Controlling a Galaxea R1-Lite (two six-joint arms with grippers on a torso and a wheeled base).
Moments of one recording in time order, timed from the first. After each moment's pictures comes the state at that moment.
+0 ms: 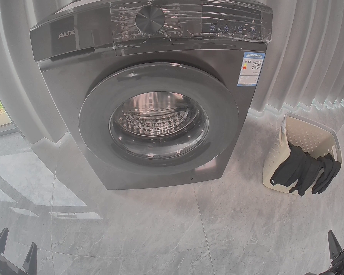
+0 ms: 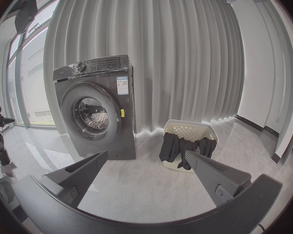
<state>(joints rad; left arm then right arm) 0.00 0.02 -0.02 0.00 0.00 -0.01 0.02 0.02 -0.02 0.01 0.00 -0.01</state>
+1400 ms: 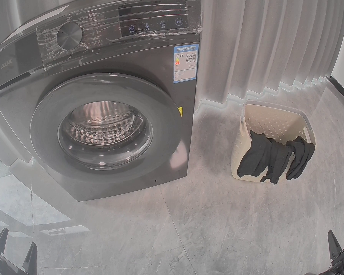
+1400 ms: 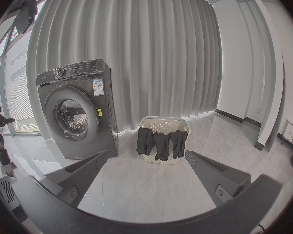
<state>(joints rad) 0.00 0.02 -0.02 0.00 0.00 -0.01 0.02 0.02 -0.02 0.01 0.01 -0.01</state>
